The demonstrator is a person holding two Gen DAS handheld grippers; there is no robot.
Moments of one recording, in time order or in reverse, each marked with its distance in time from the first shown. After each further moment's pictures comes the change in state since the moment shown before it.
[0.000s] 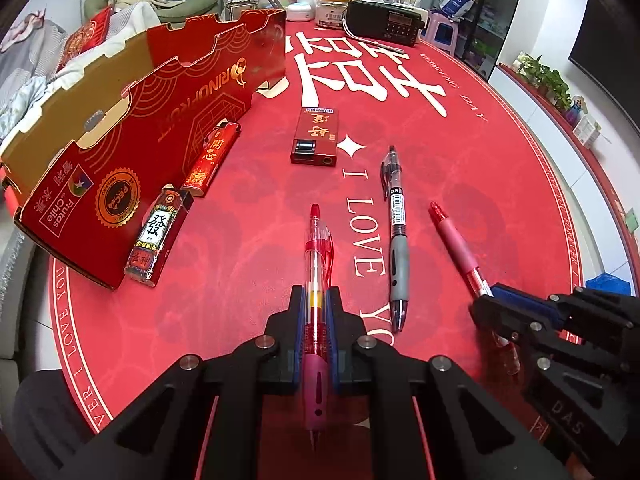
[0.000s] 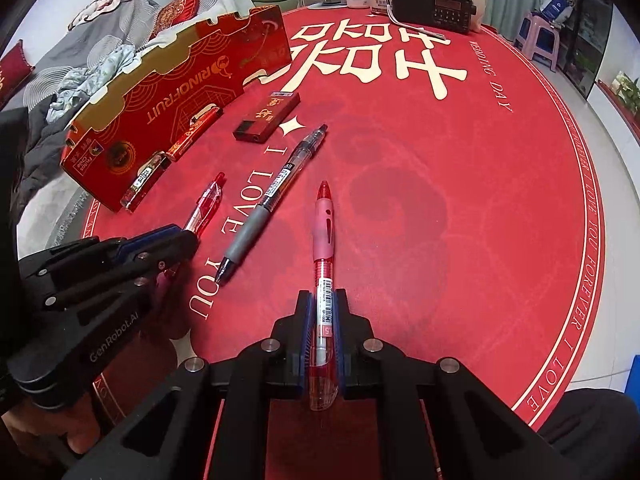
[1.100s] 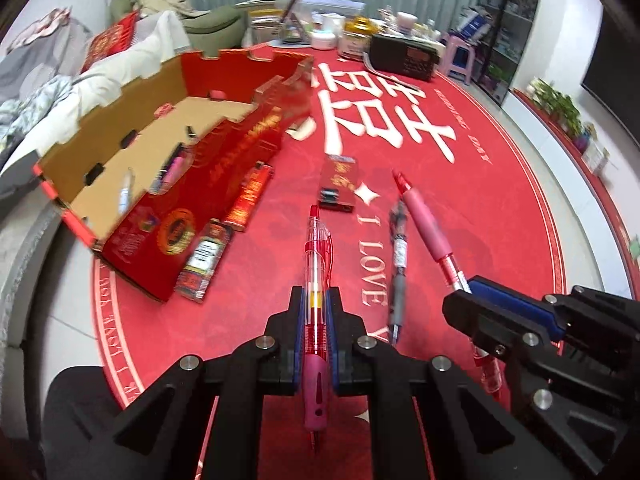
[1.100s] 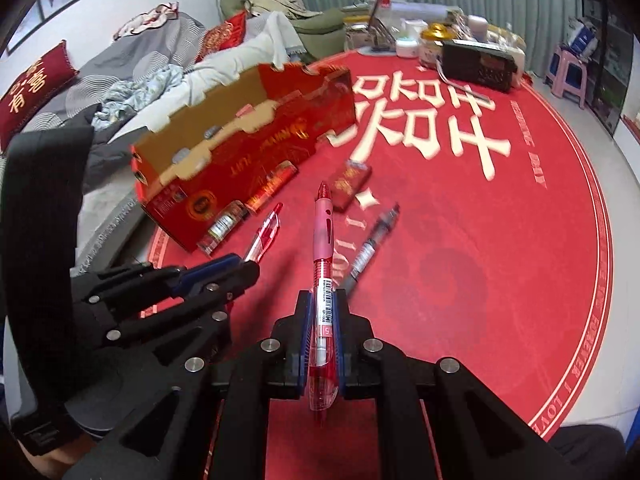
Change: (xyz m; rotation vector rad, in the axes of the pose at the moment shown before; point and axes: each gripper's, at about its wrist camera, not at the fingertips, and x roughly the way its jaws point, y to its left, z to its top) left arm -0.042 0.014 0.023 -0.079 -0.062 0.048; right arm -0.050 0.051 0.035 -0.093 -0.139 0.118
